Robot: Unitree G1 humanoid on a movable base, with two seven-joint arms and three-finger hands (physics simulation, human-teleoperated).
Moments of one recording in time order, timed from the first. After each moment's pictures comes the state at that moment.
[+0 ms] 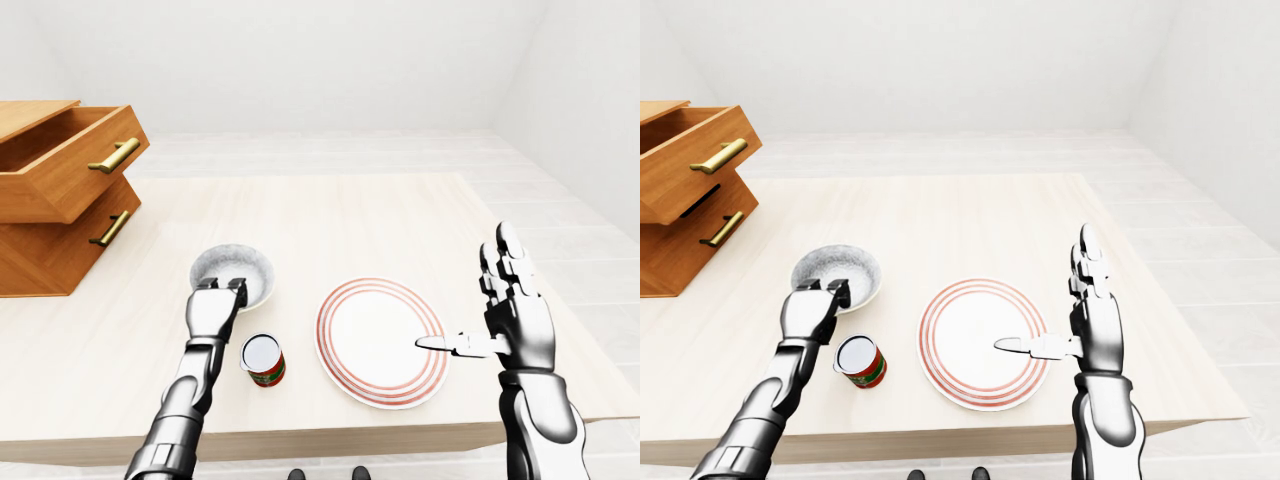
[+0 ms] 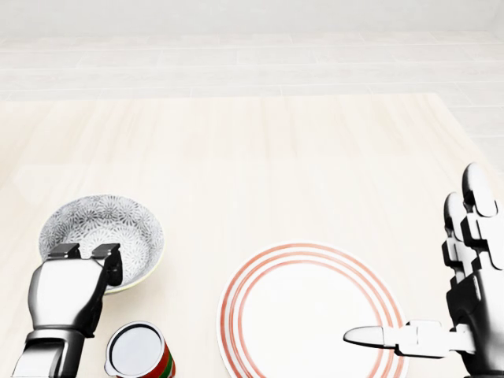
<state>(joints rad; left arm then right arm) -0.23 0.28 -0.01 0.58 1.28 -0.09 0.48 0.23 0.02 -0.21 -0.60 -0.06 0.09 0.15</state>
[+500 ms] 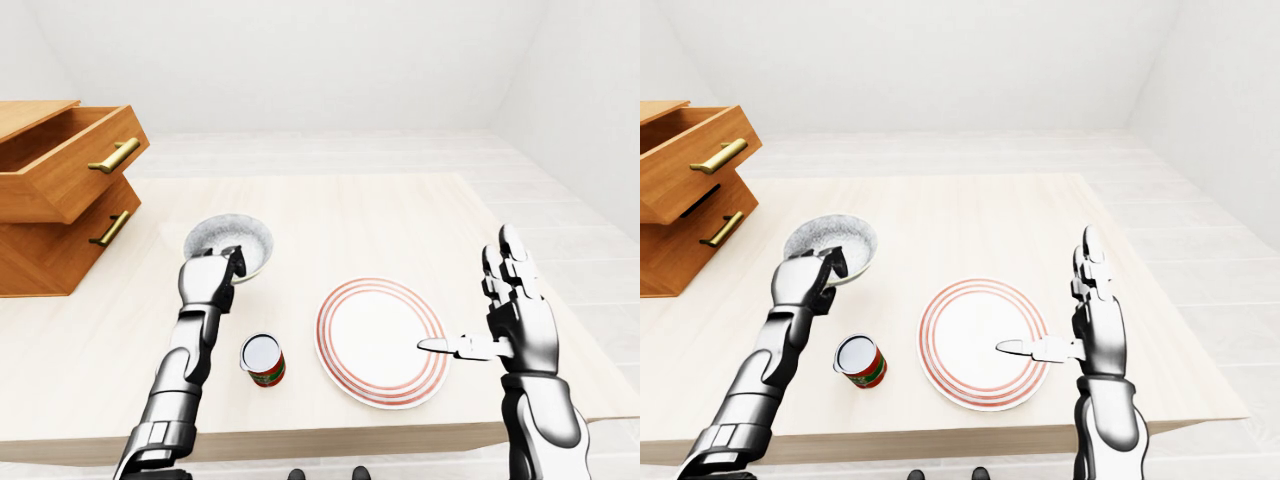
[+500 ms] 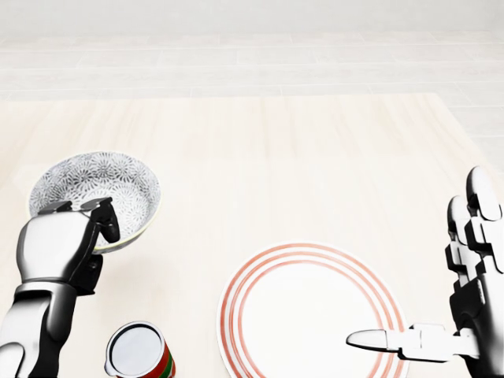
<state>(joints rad) -0.33 0.29 0.06 0.44 1.15 -0.09 0.28 0.25 0.02 -0.22 -0.61 -0.06 0.09 0.15</state>
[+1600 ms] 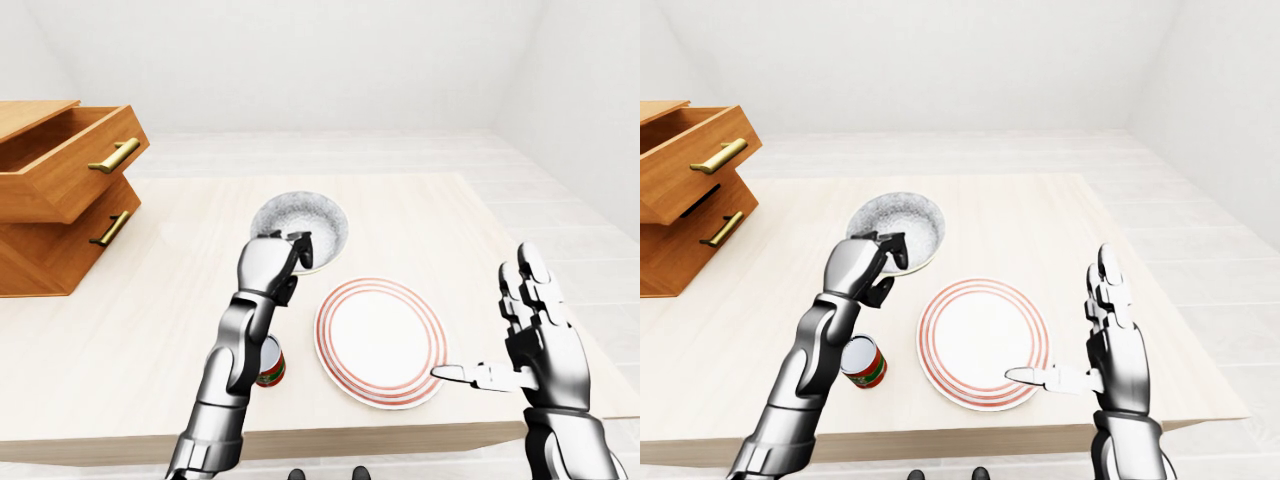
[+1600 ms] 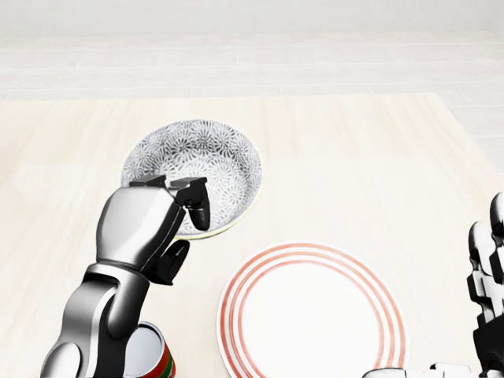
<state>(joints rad) -0.30 0.07 -0.08 0.01 1.14 -0.08 -0.02 0.39 0.09 -0.28 -0.74 -0.06 0.09 0.24</state>
